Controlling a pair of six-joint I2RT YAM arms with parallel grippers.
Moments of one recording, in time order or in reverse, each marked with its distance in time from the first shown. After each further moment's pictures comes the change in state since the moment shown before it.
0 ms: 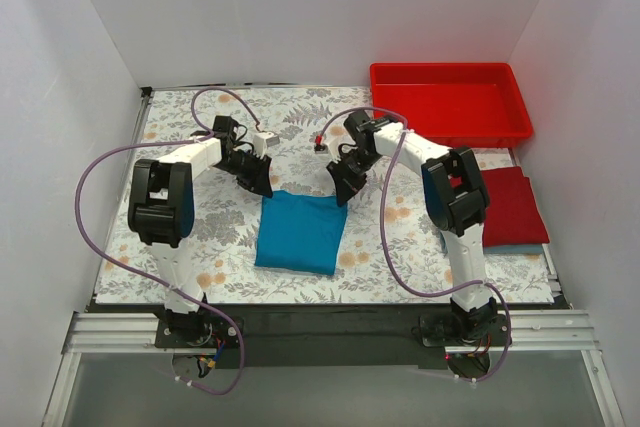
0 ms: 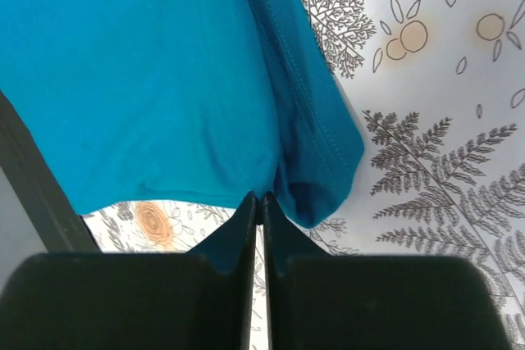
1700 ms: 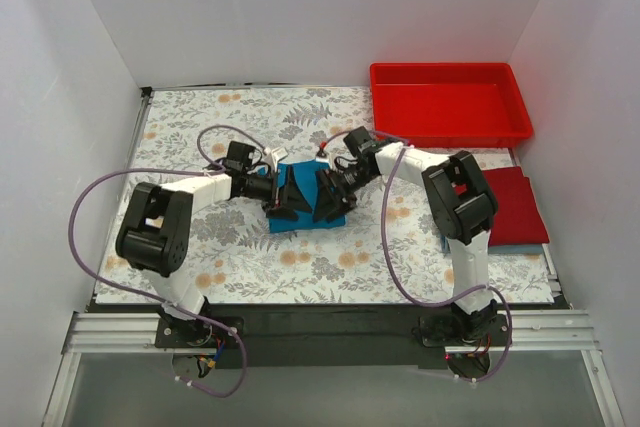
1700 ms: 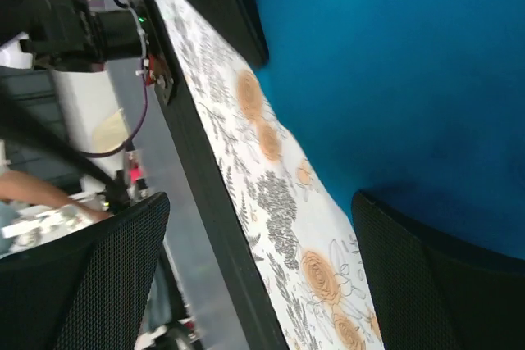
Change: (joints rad) left arm -0.159 -0.278 -0.362 0.439 0.279 -0.847; right arm 0.032 -0.122 -0.242 0.326 -0.328 0.525
